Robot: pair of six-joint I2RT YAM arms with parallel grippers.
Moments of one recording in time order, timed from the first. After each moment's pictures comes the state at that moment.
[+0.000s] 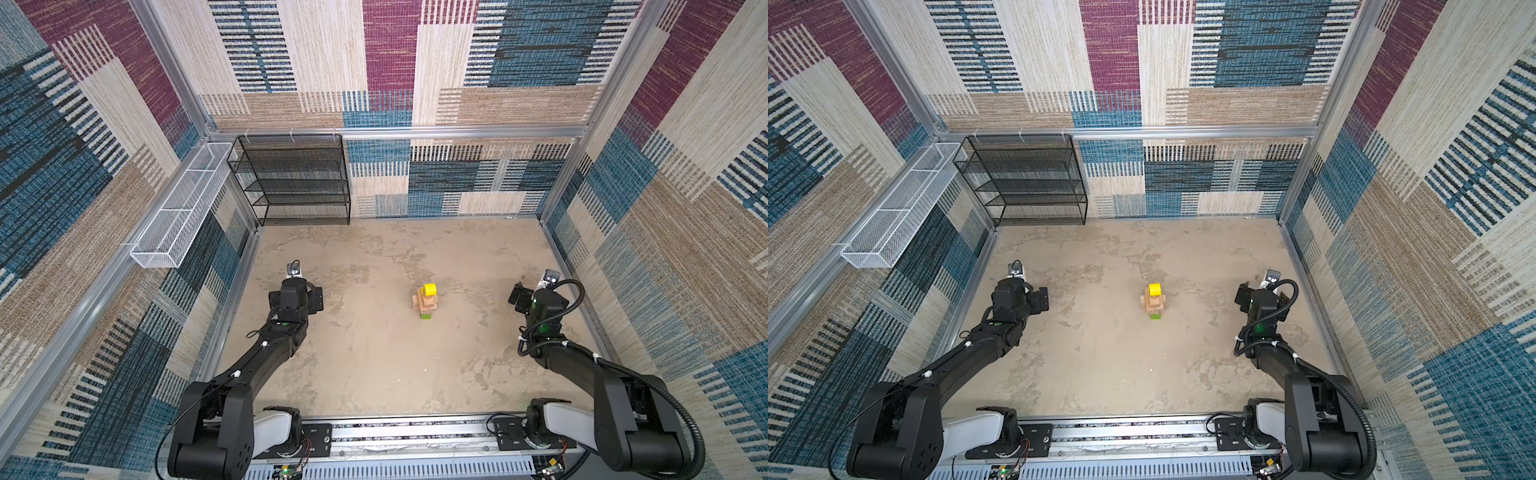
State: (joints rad) left arm -0.11 1.24 0.53 0.14 -0.33 -0.04; right arm -0.05 1.20 0.27 0.59 0.34 0.12
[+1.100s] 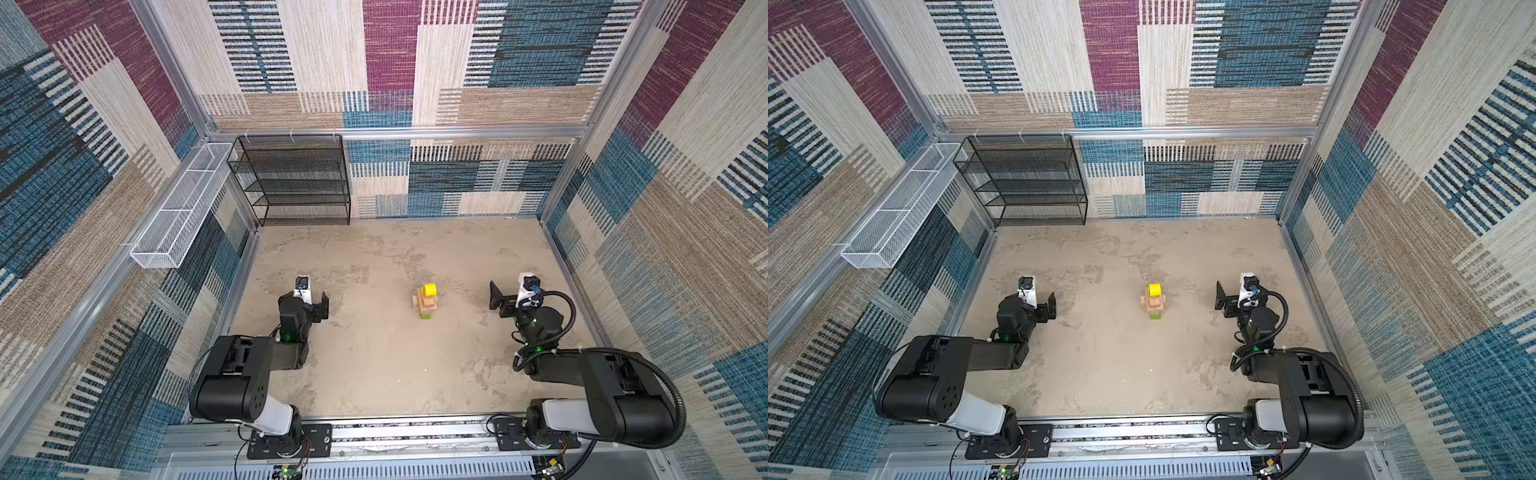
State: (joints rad) left arm -0.05 1.52 0.32 0.82 -0.13 0.09; right arm 0.00 1.38 0.16 1.16 -0.11 -0.01
